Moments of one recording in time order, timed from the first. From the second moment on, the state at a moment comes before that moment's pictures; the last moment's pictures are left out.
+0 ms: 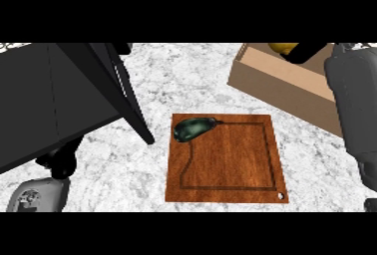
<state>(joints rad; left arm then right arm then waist) -0.18 0.12 0.10 -1.59 -0.25 -0.34 -0.10 -0.99 -0.33 -0.17 -1.01 0.97 0.26 0.08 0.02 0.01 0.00</state>
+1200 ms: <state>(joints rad) -0.18 0.12 0.09 -1.59 -0.26 -0.34 -0.09 -1.14 -0.52 -0.40 -0.40 0.76 0.43 -0.42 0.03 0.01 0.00</state>
